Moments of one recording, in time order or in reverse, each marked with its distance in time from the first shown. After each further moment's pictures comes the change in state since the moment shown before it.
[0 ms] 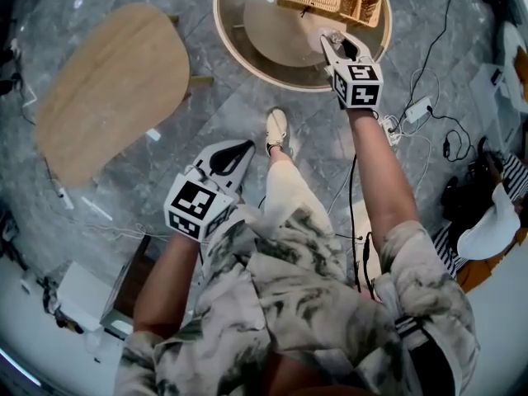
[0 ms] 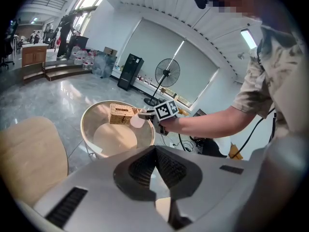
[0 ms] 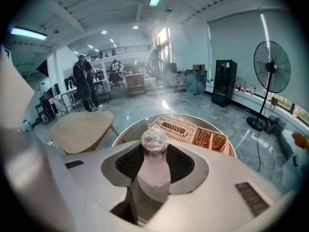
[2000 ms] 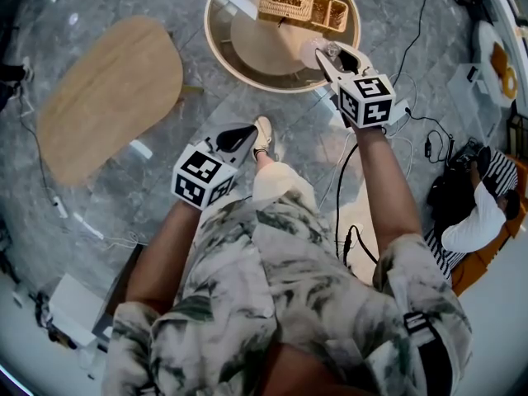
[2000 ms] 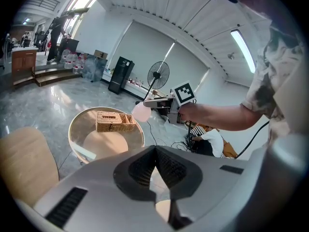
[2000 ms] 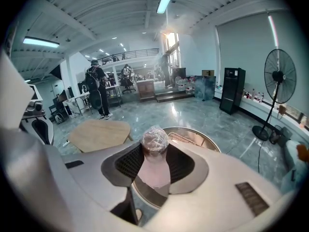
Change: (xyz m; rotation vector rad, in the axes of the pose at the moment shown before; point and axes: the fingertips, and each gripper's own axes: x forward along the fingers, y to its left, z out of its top) left arm -0.016 -0.075 0.034 0.060 -0.019 -0.075; right arm -0.174 0.030 0.102 -0.050 -0.030 0.112
